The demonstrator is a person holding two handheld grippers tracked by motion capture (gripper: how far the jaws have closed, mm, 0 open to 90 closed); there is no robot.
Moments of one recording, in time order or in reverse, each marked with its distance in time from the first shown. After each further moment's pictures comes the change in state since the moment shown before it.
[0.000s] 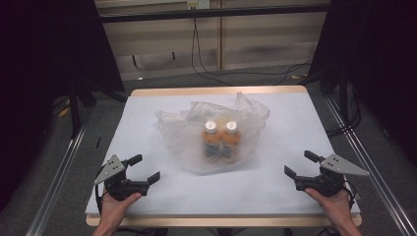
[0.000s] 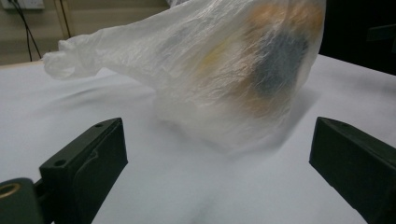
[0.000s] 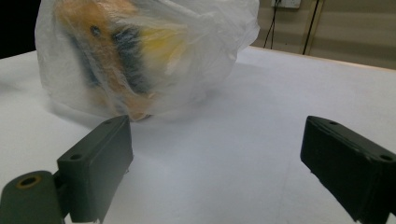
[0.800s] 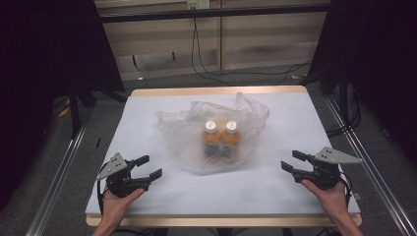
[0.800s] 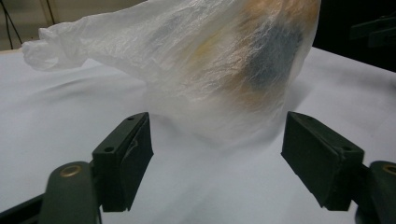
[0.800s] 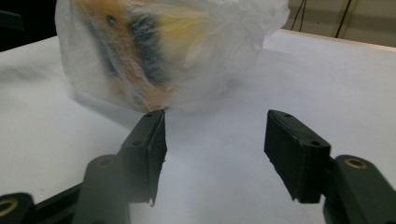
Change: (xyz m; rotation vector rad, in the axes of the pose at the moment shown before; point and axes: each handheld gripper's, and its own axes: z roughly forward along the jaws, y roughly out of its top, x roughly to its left) left arm 0.001 0.004 0.008 0.041 -0.058 -0.005; right arm -0.005 0.013 0.013 0.096 0.104 0.002
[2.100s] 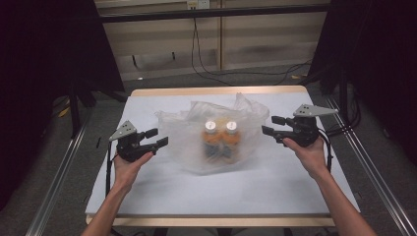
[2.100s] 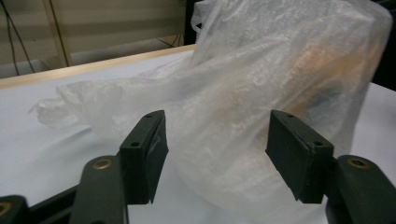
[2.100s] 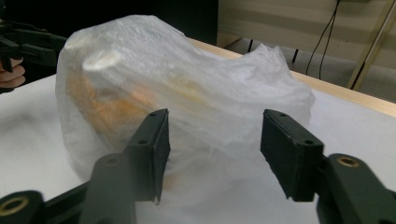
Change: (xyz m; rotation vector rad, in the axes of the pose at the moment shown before) left arm 0.045 0.059 0.054 0.015 0.022 -0.004; right arm -0.015 0.097 0.063 0.001 0.099 -0.026
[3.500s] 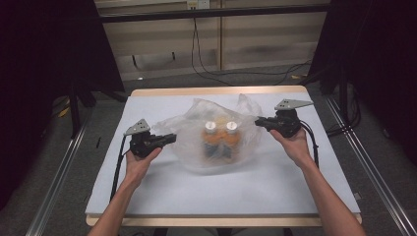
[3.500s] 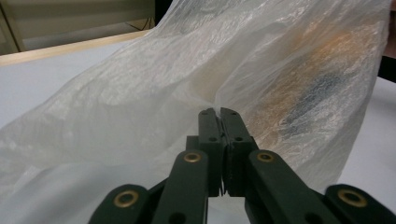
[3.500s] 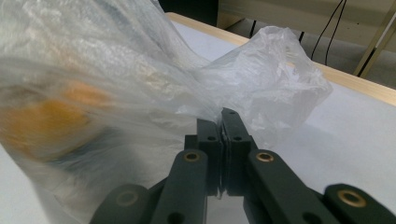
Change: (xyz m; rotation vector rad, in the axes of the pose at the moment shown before) left arm 0.000 -0.007 0.031 0.061 -0.136 0.005; right arm -0.019 -0.003 0.054 0.083 0.007 -0.017
